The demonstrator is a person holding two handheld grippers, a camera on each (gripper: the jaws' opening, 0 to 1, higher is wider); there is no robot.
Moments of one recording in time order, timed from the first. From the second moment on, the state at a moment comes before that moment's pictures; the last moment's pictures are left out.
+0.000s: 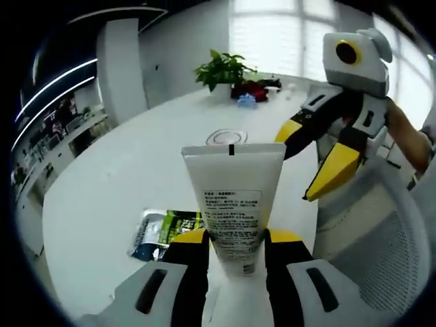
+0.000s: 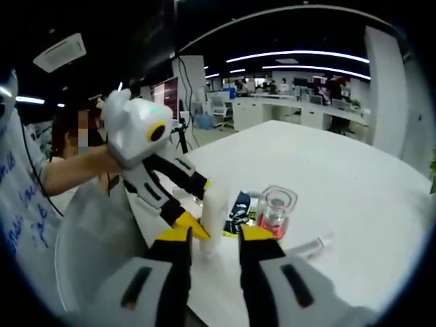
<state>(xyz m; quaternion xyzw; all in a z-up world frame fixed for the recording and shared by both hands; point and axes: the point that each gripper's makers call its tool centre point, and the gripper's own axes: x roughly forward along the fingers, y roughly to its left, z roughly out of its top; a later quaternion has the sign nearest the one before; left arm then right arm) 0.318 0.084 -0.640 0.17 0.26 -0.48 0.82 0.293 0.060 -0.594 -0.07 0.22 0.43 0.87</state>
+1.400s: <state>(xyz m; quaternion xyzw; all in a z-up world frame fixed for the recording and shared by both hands) 0.318 0.086 -0.642 0.19 0.24 -0.48 0.82 0.301 0.081 -0.597 -0.09 0.21 0.43 0.87</state>
